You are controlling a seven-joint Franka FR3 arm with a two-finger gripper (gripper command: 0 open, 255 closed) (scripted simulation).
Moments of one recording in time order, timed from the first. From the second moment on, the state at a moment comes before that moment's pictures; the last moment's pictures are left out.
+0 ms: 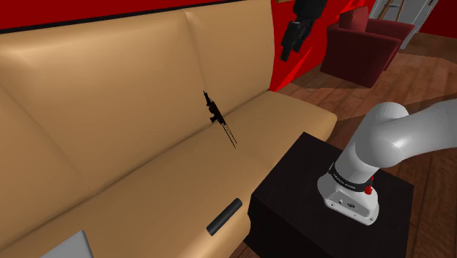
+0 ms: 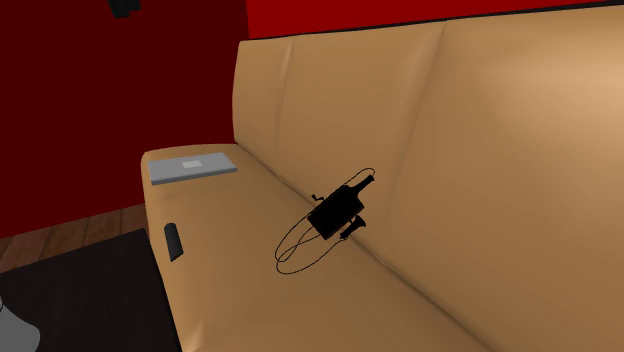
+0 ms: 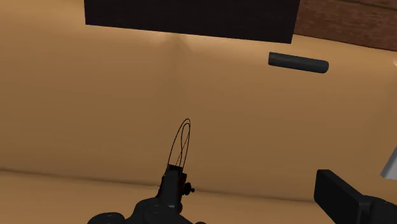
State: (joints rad) arm 0.02 -0.83 0.06 -2.29 0.04 1.61 0.00
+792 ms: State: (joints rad) arm -0.02 -0.64 0.13 -2.44 0.03 2.00 0.11
